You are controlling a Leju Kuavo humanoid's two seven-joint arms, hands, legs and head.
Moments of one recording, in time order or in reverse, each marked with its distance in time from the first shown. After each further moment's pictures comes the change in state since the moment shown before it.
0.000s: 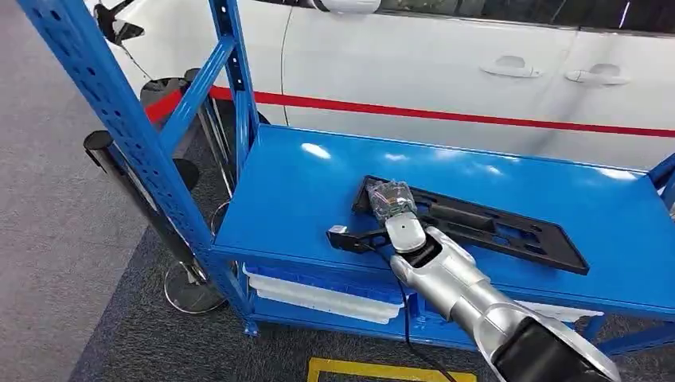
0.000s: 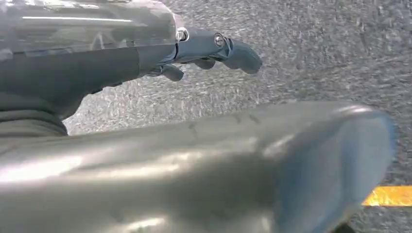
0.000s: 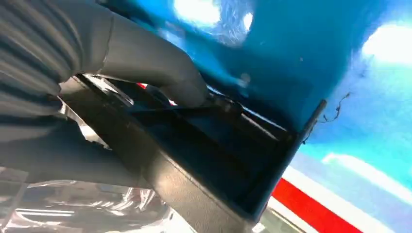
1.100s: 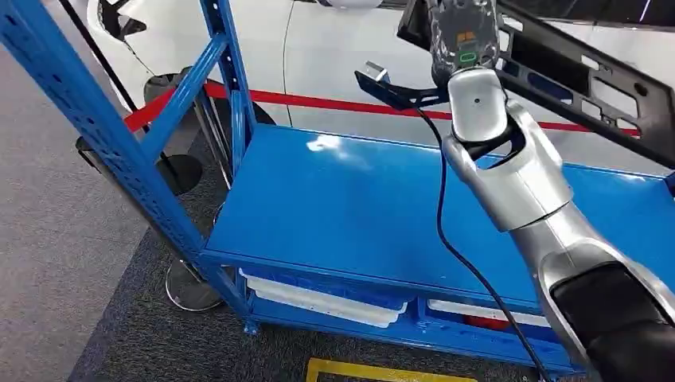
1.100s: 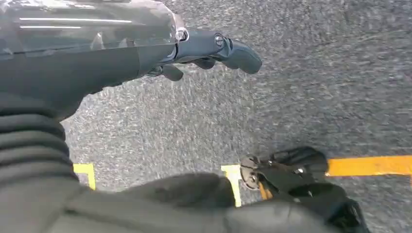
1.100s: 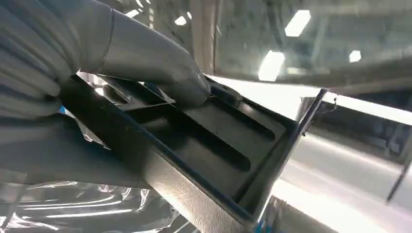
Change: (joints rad) left arm 0.014 -0.045 -0.003 0.000 0.036 0.000 -0.068; right arm -0.333 -0.155 -0.212 -0.448 0.277 0.018 0.015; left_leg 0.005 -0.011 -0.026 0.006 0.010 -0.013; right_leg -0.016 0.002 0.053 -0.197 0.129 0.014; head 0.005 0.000
